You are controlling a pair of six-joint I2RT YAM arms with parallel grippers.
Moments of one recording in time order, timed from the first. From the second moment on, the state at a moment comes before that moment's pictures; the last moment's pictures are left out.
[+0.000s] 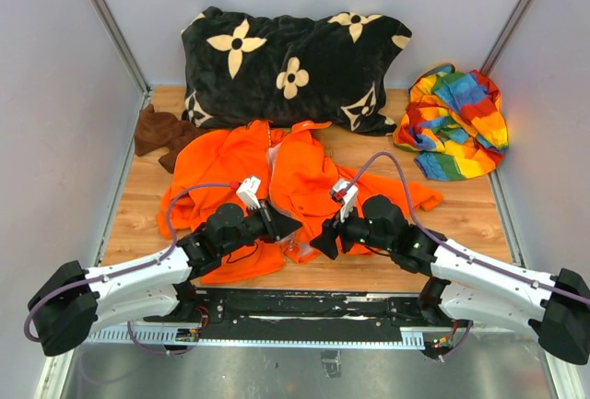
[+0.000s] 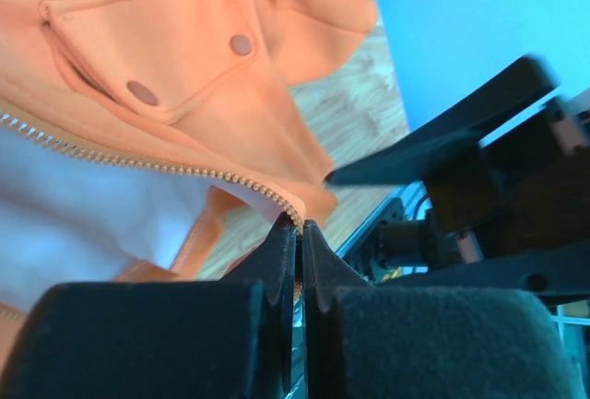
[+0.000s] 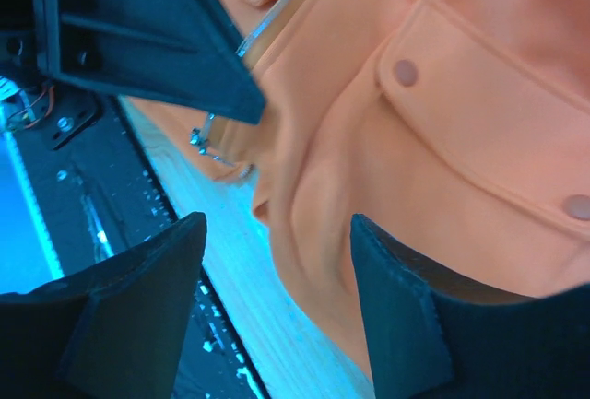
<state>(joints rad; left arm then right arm) -0.90 0.93 0.31 0.36 0.00 -0.97 0.95 0.92 0.52 -0.04 -0.13 0.22</state>
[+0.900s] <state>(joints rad) -0.86 0.99 0.18 0.71 0.22 -1.10 0.85 1.08 0.40 0.30 -0.35 0.18</state>
